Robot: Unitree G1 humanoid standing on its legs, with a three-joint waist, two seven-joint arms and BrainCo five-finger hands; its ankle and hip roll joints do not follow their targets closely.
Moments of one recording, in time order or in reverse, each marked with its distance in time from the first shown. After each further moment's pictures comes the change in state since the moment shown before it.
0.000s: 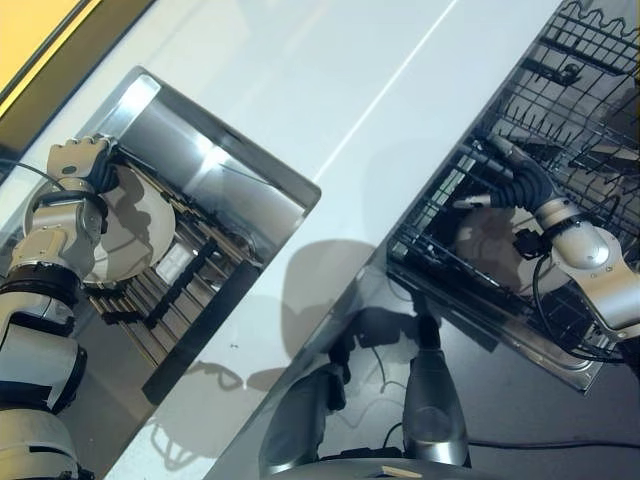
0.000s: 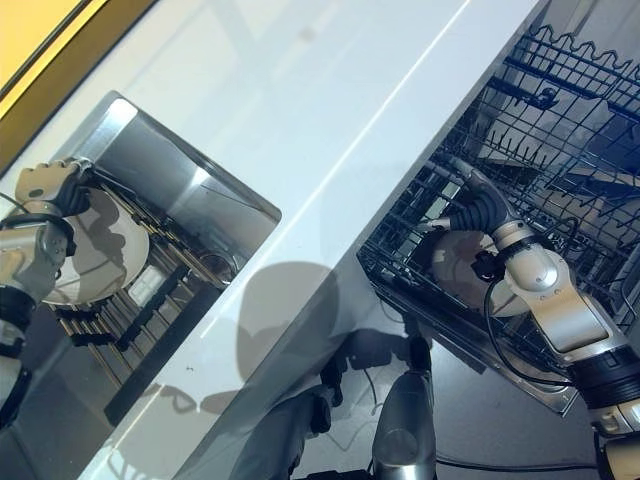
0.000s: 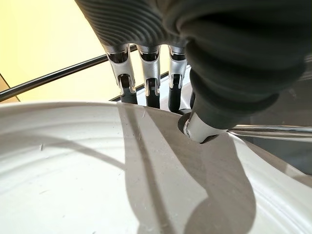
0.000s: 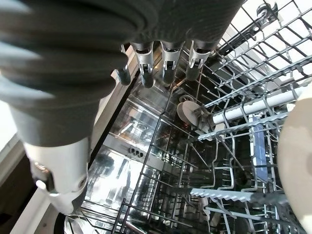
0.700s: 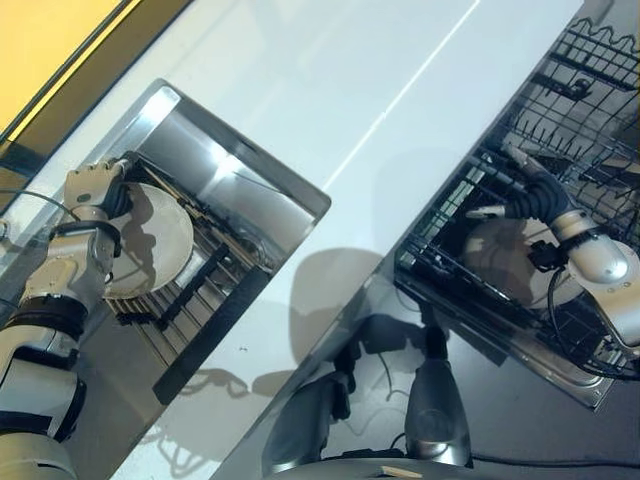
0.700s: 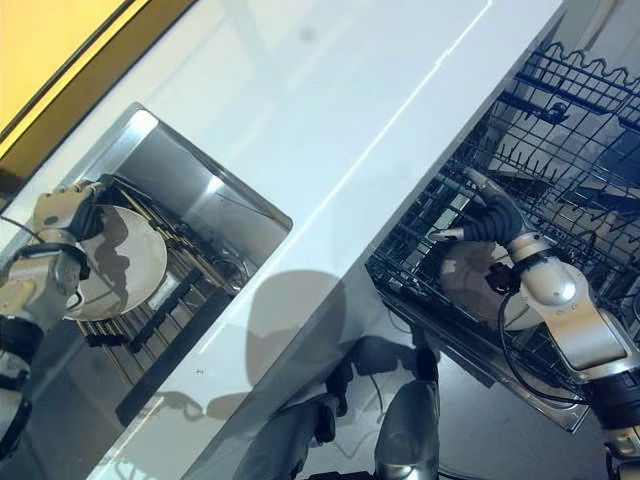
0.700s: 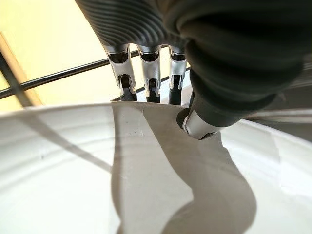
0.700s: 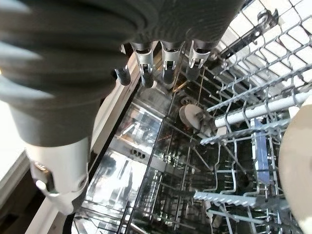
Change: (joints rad) left arm 0.236 -0.011 0.125 -0.232 0.002 0.026 0.072; right arm 0.146 -0.004 -0.151 -0.050 -0.007 -0.003 0.022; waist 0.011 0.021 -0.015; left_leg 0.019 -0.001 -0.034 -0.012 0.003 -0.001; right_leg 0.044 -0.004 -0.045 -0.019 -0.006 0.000
